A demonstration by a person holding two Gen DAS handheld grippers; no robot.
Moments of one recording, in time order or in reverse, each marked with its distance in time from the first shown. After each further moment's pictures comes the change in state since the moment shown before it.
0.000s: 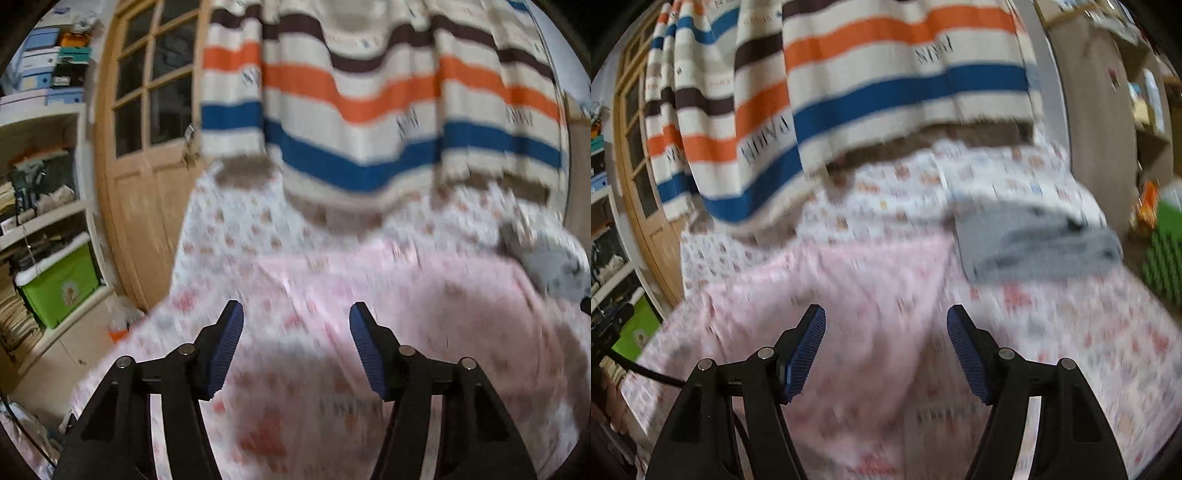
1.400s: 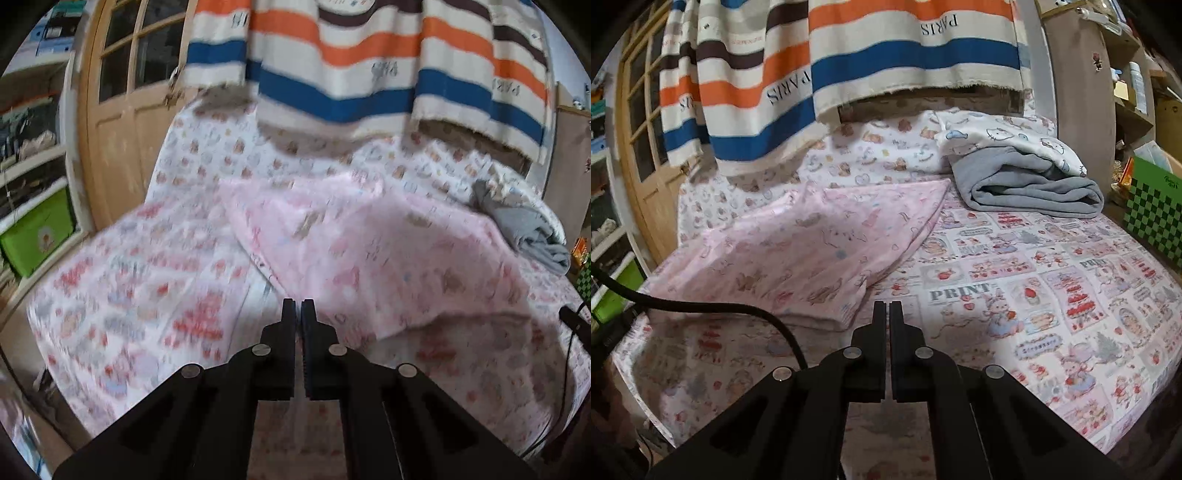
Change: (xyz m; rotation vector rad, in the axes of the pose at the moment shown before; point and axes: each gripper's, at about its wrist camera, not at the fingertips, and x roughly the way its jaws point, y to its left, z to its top) left arm -0.007 -0.019 -0.069 -0.084 0.164 -0.089; right arm -0.037 0.029 -0.077 -0.061 0.000 -0.003
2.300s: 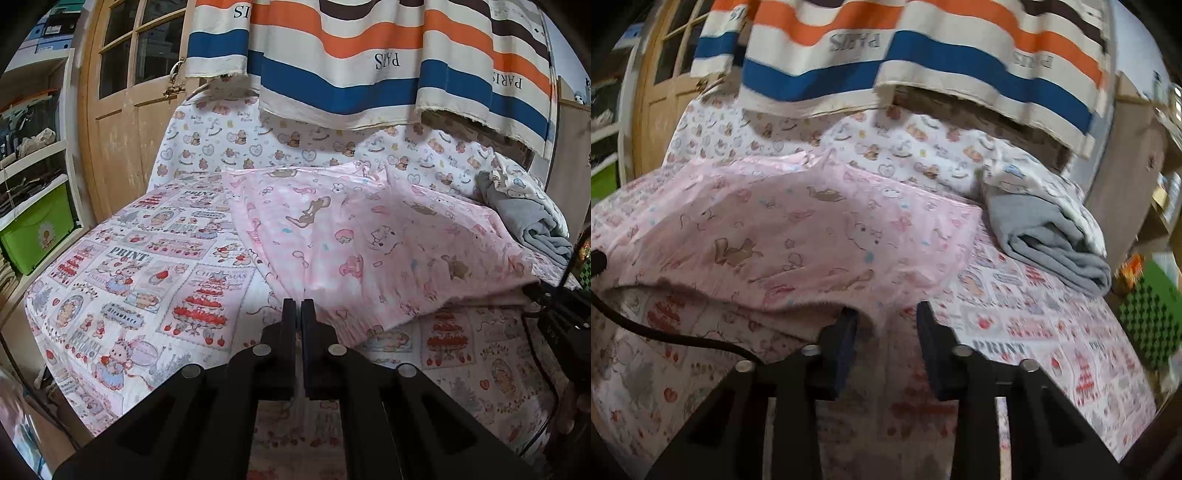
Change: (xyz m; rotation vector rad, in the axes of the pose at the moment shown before) left arm 0.002 0.000 -0.007 0.013 -0.002 -0.001; right arm 0.067 0.070 0.007 -0.374 0.064 -0.164
